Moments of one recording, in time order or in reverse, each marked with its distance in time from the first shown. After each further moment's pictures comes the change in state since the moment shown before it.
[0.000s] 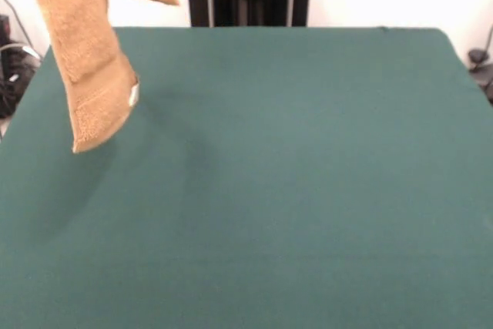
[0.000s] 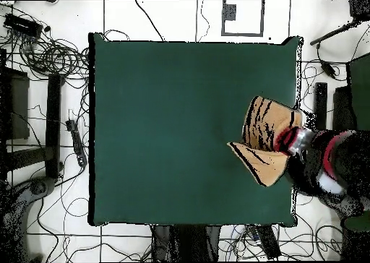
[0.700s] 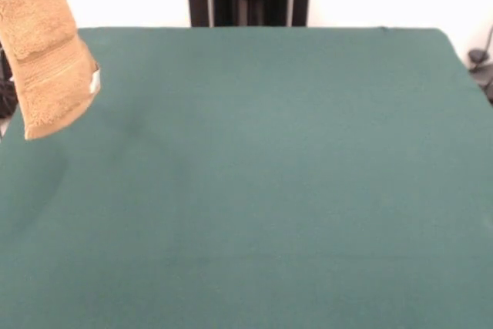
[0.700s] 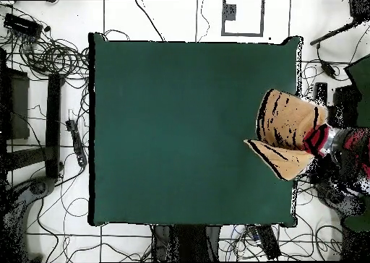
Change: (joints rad) arm -0.062 0.002 0.056 -0.094 -0.039 0.082 -0.114
